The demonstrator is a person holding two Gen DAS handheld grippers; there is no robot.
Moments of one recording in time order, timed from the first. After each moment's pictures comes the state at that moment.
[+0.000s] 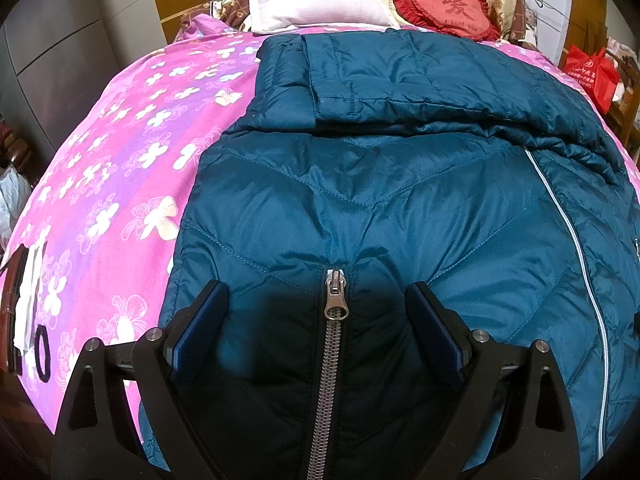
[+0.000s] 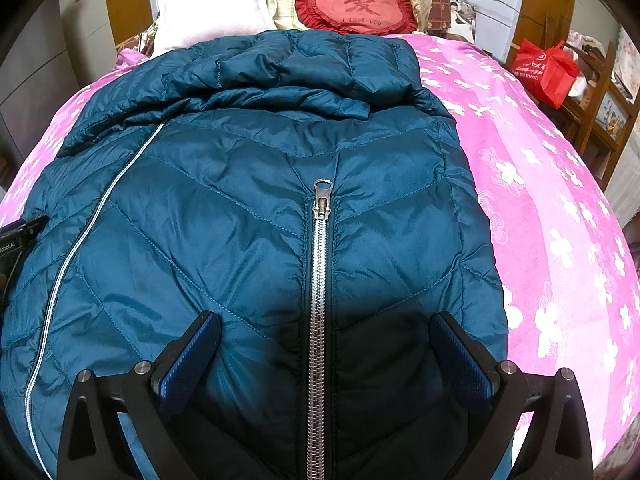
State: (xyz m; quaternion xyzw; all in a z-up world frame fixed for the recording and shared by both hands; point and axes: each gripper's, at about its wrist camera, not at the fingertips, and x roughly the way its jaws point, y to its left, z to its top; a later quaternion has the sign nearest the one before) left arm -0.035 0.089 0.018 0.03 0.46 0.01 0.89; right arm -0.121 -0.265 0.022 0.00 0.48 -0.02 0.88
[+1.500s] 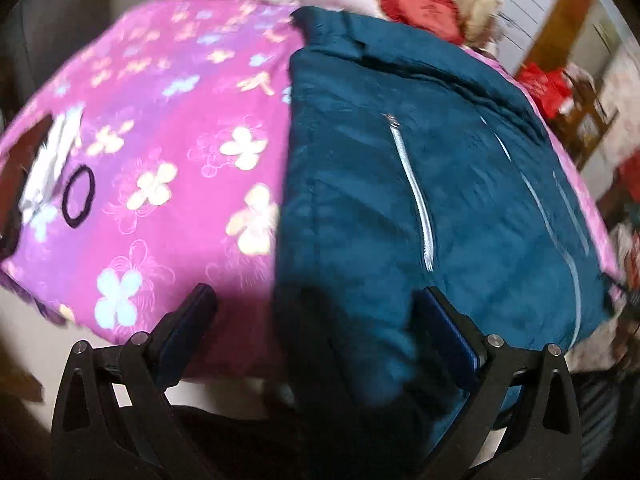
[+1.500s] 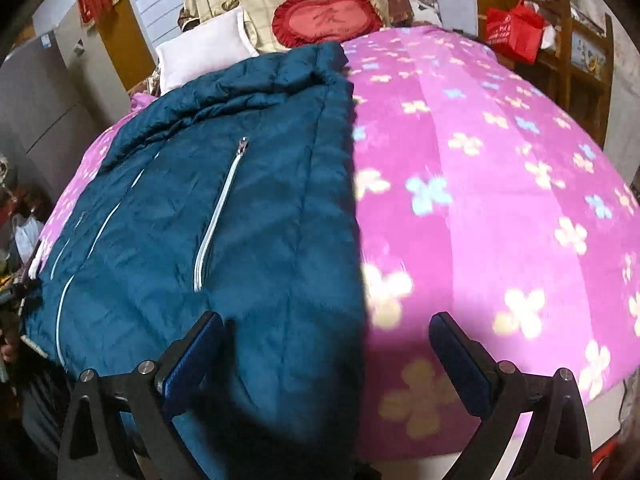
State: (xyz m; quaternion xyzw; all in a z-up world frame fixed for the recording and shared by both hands) left arm -0.188 0.193 0.022 -0.05 0.48 -0.10 0.87; right arm -0.248 -0.369 0.026 0.11 0.45 0.03 0.89
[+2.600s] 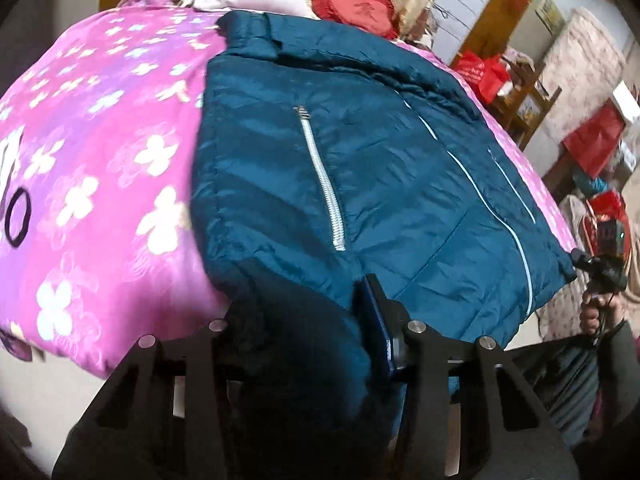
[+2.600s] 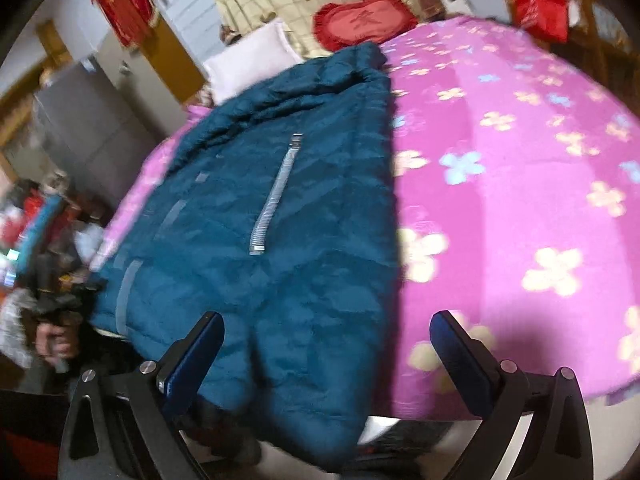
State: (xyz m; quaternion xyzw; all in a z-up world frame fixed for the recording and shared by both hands) left arm -0.193 0.168 0.030 -0.07 0.47 -0.21 0.86; right arm -0.274 -0.374 0.022 0.20 0.42 0.19 0.87
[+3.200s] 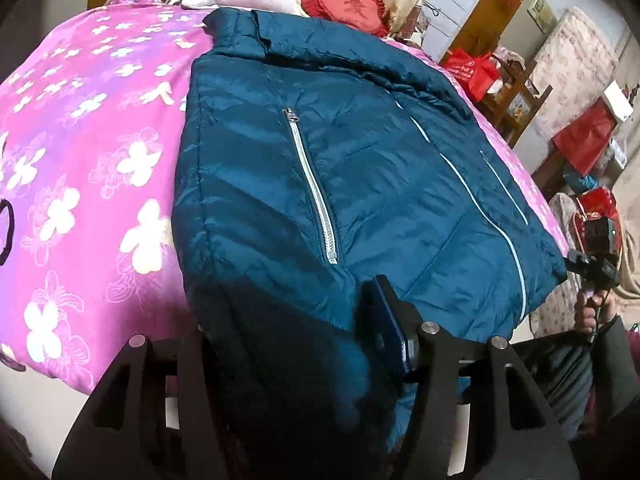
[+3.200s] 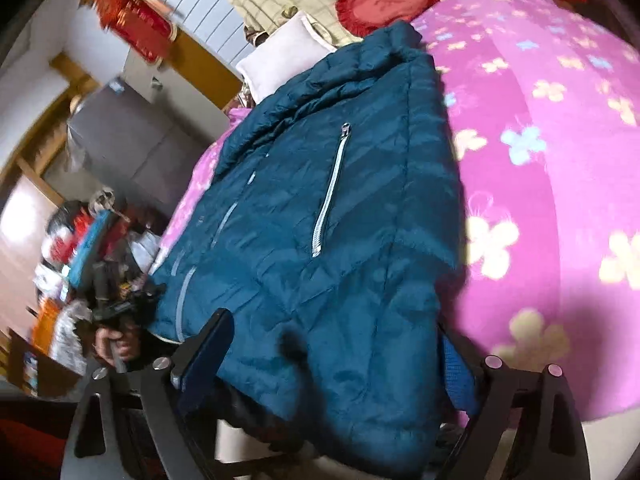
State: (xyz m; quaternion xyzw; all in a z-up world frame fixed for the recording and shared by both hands) left arm -0.183 0.167 0.029 -0.07 0.47 -0.23 0.85; right arm -0.267 -0.363 0.020 0.25 0.43 0.25 0.83
